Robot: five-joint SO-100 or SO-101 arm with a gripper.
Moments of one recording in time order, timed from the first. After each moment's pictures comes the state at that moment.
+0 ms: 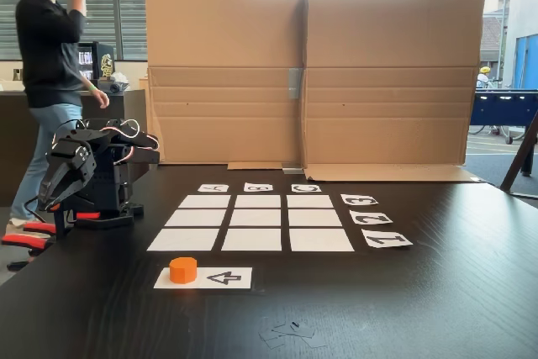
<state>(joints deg) 99.9 187.7 171.5 53.4 77.9</state>
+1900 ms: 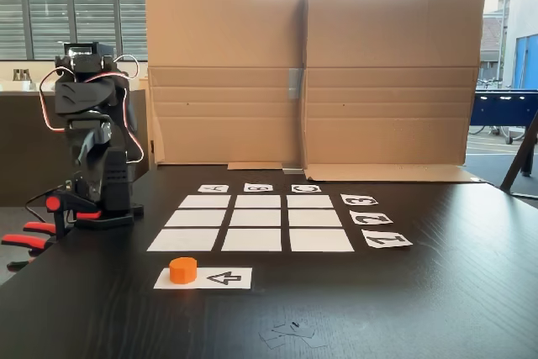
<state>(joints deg) 73.5 91.9 85.9 88.6 86.4</state>
